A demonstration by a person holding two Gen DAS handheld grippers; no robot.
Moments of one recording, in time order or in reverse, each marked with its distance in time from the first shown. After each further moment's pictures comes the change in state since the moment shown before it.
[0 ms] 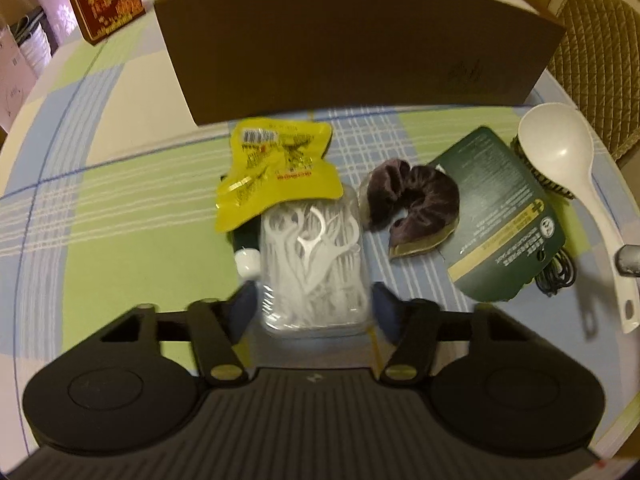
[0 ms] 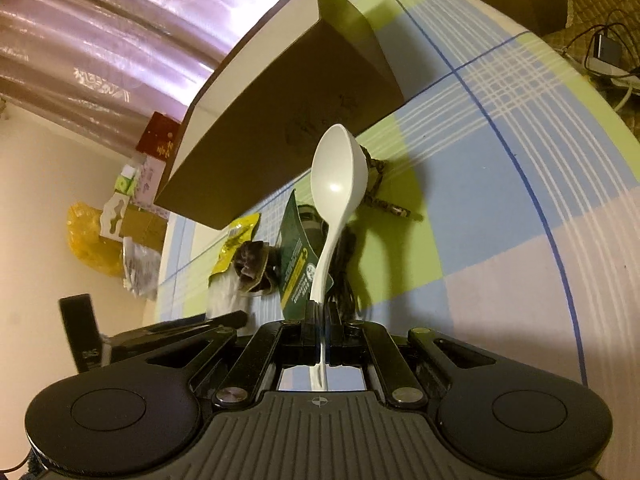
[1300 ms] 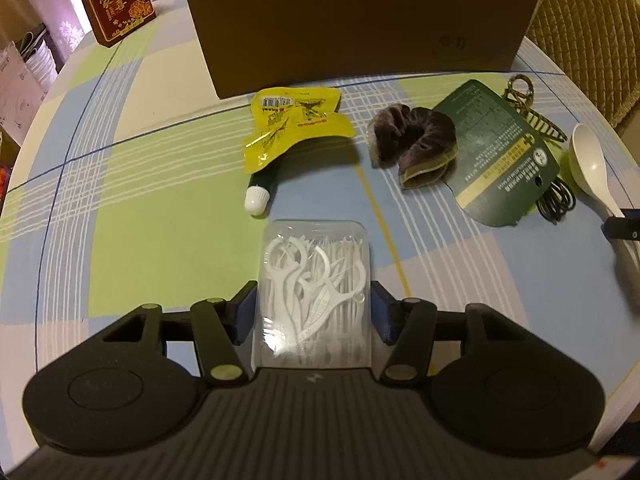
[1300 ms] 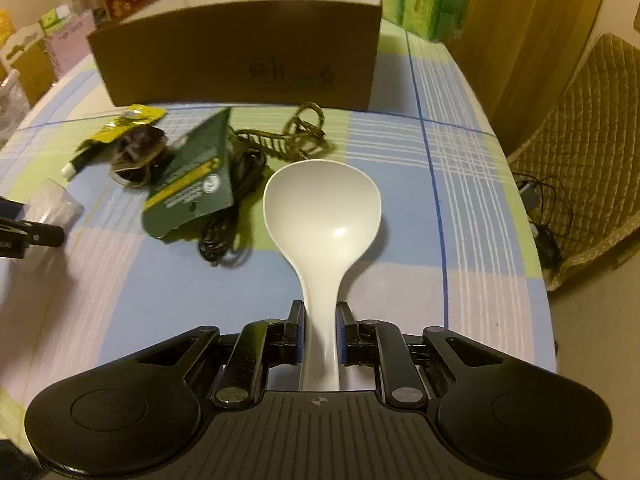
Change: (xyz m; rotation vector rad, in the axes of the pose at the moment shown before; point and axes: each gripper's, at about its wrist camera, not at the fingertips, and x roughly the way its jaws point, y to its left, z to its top) left arm -0.024 0.007 -0.049 0.060 -0.029 0.025; right arm 0.029 0.035 -0.054 -0.568 -0.014 -0.577
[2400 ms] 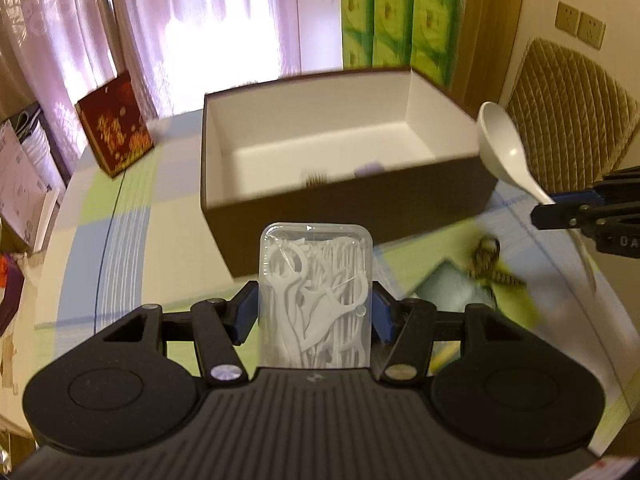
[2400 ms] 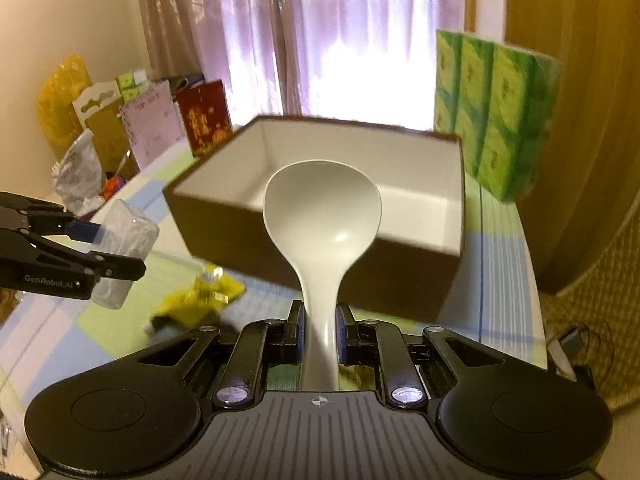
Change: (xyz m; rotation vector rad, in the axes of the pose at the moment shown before) left arm -0.076 0.015 0.113 0.045 -0.254 -0.045; right arm -0.047 0.025 0.145 -0.118 -0.252 0.190
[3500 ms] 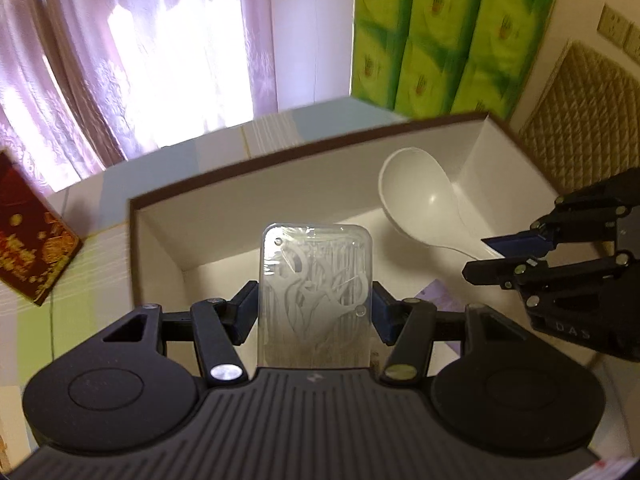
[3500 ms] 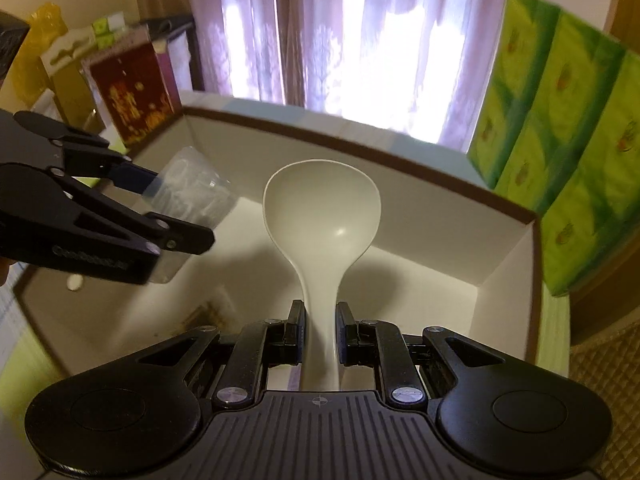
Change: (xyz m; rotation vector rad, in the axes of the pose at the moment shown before) left arm 0.203 0.049 0.167 0.068 0.127 -0.095; right arm 0.201 -0.057 0.131 -0.097 0.220 -0.006
